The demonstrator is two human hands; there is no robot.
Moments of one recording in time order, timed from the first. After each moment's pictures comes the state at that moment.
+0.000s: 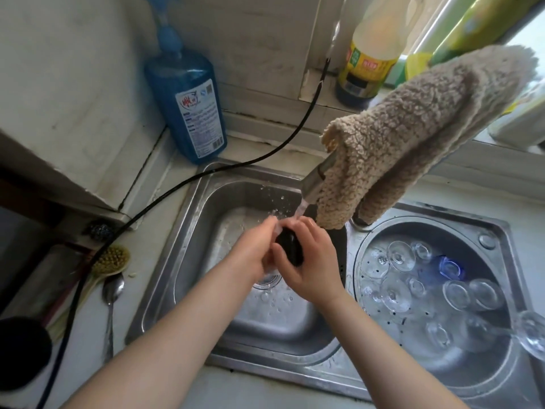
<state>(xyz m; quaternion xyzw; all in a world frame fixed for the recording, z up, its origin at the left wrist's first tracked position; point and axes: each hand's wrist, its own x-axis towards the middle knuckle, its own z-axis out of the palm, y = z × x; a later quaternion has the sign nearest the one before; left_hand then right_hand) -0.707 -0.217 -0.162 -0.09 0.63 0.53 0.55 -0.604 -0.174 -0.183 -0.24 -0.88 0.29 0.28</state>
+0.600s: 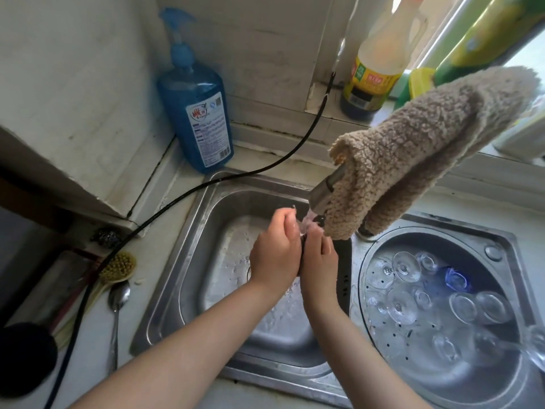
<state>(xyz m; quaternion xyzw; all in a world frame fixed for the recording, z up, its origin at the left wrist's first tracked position) -0.690 -0.223 -0.152 0.31 0.80 0.49 0.18 -0.631 -0.189 -0.163 -0.56 -0.49 0.59 0.32</state>
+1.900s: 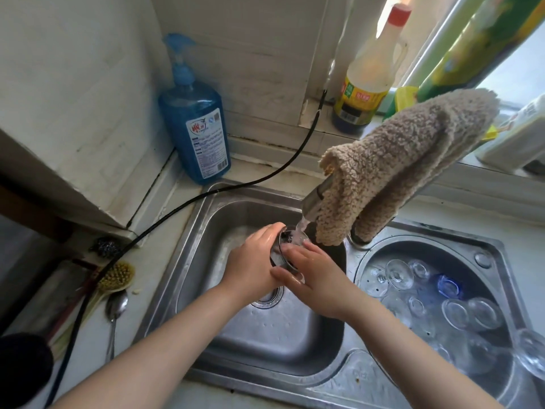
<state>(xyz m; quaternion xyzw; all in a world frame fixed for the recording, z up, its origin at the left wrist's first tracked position) -0.721 -0.249 -0.156 0.47 0.80 0.29 0.23 -0.596 -0.160 -0.149 -0.18 -0.94 0.29 0.04</state>
